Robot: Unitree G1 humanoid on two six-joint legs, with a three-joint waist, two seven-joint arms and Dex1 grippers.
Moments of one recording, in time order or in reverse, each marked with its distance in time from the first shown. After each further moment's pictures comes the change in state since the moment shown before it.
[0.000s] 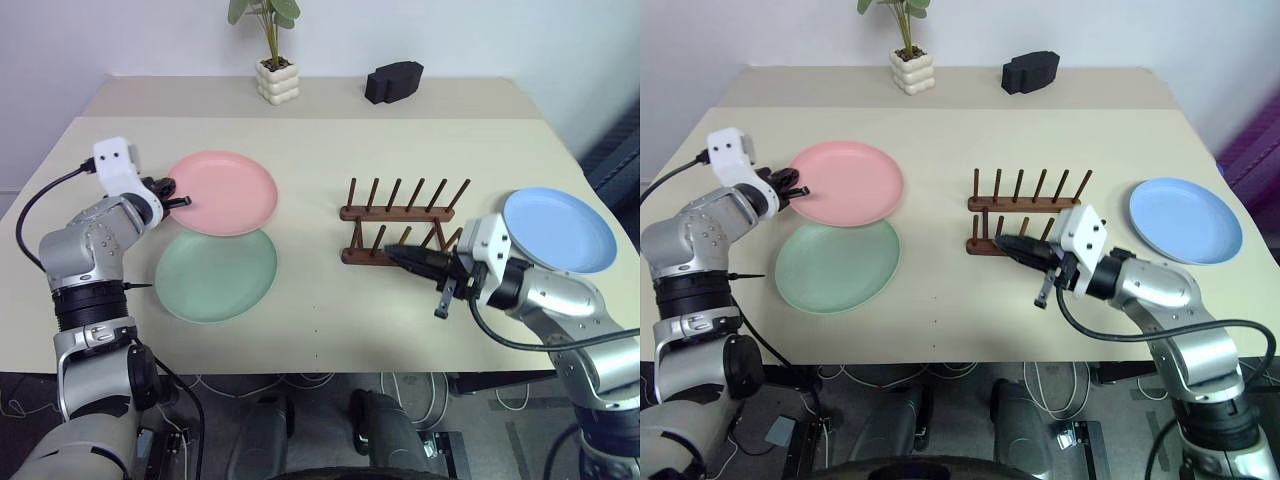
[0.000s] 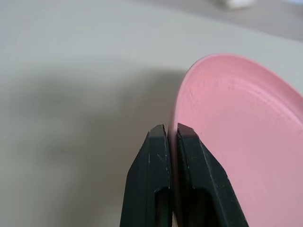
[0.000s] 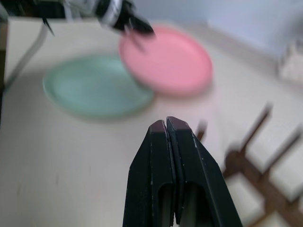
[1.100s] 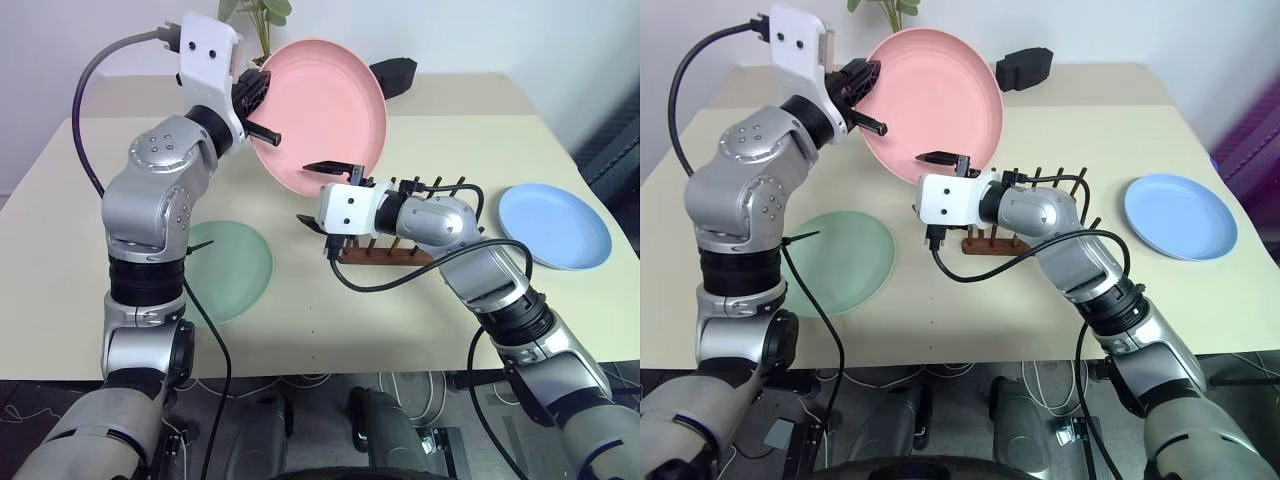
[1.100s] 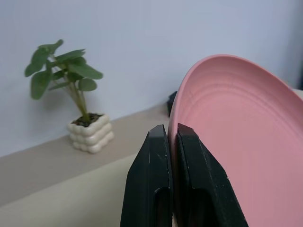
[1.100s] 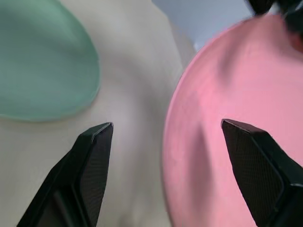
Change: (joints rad) left arm -0.196 -0.137 -0.266 -0.377 0.091 -0.069 -0.048; right arm -0.543 0.168 0.501 0.371 -0.748 -0.246 -0.138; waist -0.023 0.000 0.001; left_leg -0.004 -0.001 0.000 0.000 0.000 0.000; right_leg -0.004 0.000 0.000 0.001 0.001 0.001
